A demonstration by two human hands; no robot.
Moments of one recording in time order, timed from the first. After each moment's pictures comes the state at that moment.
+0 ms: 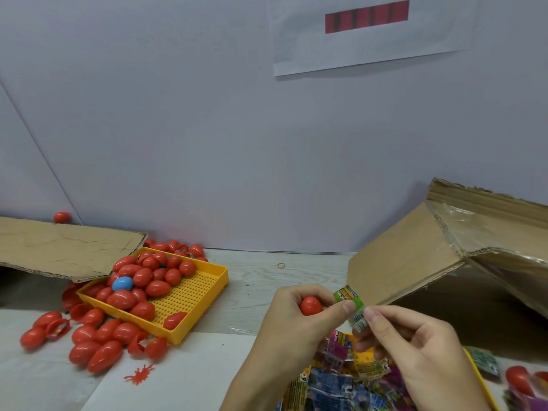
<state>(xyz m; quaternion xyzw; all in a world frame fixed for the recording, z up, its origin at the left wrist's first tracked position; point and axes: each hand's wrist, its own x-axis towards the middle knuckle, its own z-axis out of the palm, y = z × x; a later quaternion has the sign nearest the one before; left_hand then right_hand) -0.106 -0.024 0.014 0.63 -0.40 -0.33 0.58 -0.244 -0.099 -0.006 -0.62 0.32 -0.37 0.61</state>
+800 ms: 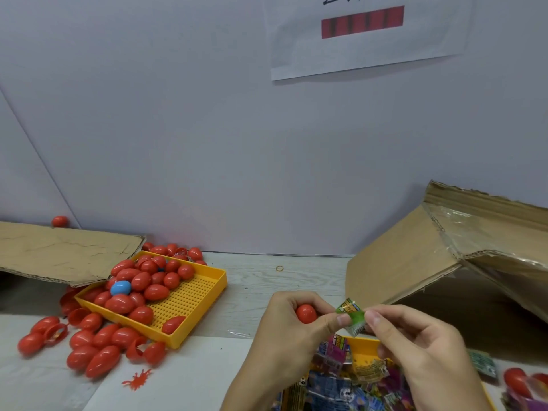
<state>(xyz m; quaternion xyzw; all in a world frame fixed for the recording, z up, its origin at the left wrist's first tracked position) -0.101 -0.026 0.008 0.67 -0.43 -0.28 0.54 -0.246 -0.105 -0.009 -0.61 0.31 -0.41 0.60</state>
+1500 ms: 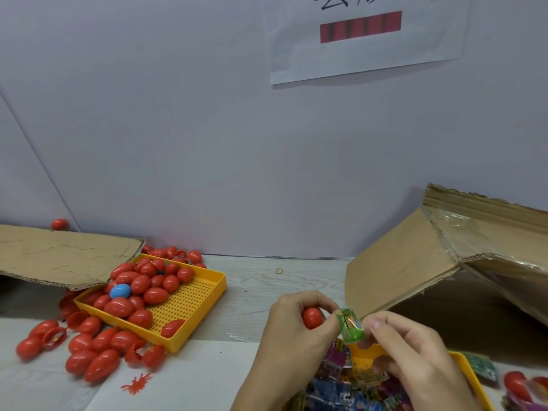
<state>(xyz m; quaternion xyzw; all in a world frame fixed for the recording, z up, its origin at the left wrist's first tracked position) -0.106 -0.031 0.004 0.70 -0.45 -0.21 0.52 -0.246 -0.102 -0.004 -0.65 0.30 -0.31 0.63</state>
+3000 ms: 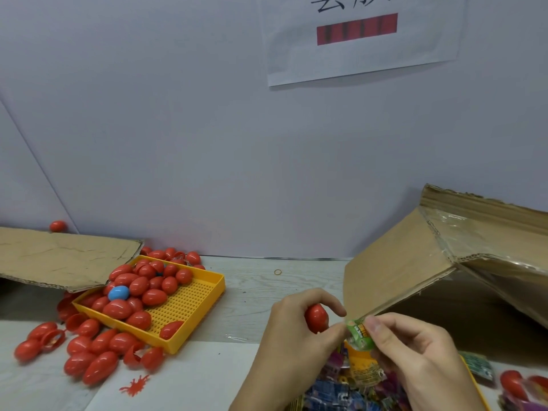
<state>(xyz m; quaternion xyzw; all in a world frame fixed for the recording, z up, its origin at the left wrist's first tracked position) -0.107 -0.028 0.006 0.69 -0.48 -0.20 0.50 -0.247 -0.107 -0.010 -0.62 0.30 -0.36 0.63</state>
